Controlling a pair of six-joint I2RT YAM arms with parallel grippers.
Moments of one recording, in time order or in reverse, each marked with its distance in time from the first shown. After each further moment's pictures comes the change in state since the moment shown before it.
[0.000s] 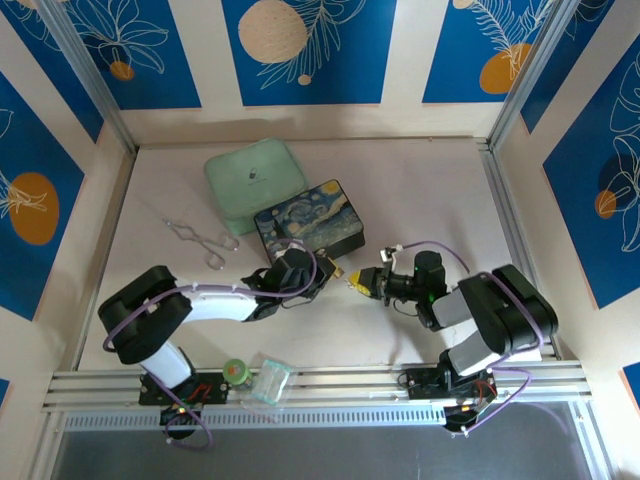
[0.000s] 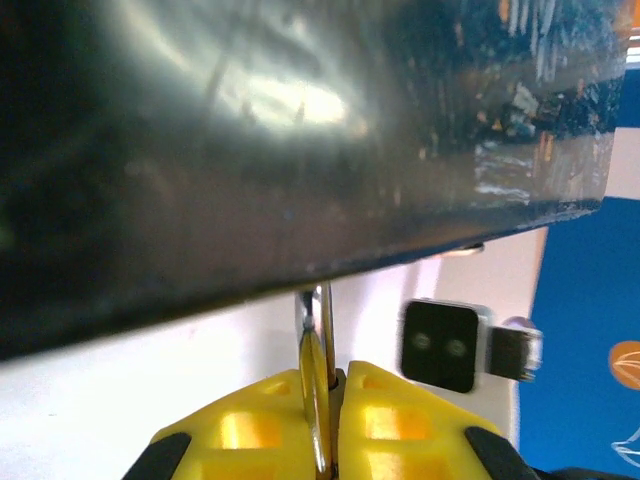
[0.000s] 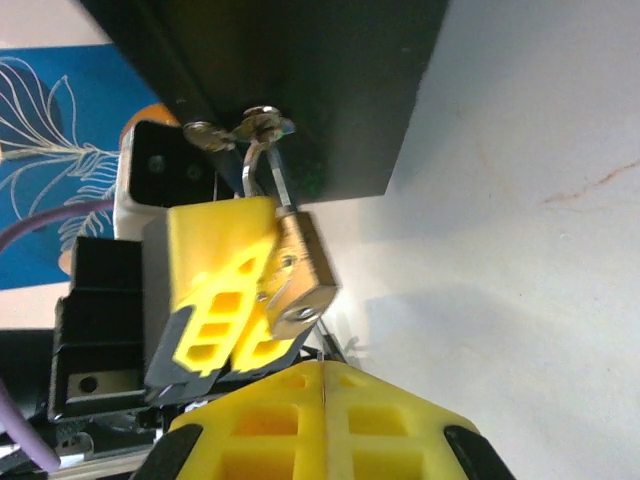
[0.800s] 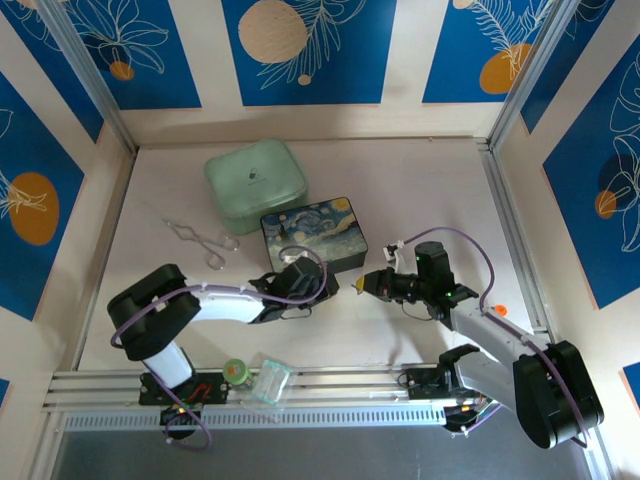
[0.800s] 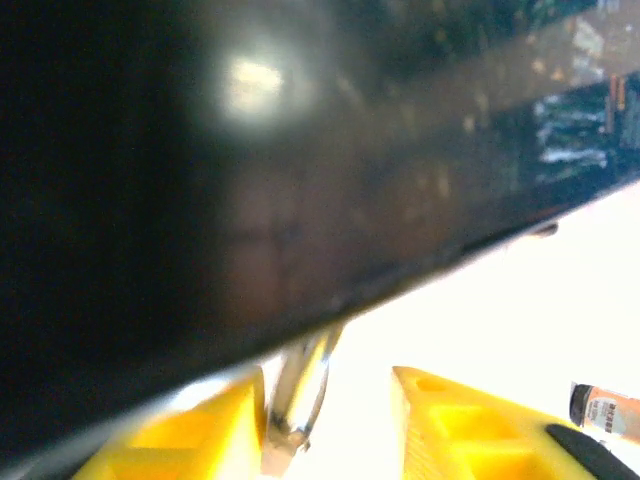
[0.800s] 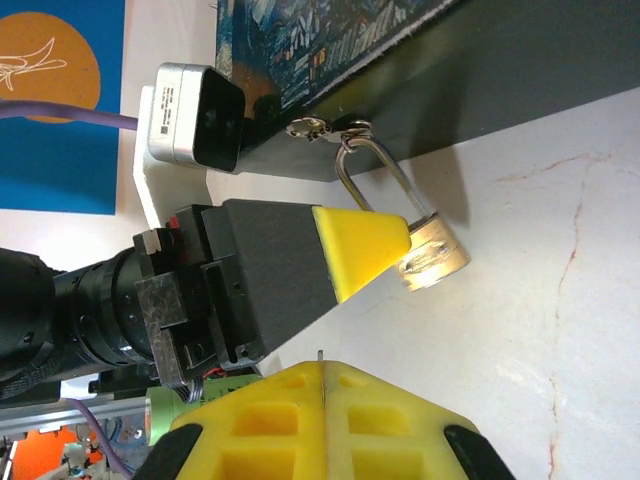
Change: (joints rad) left arm -0.050 0.035 0.013 -0.185 -0.008 0.281; right arm 0.036 -0.482 0.169 -0.950 0.130 -0.528
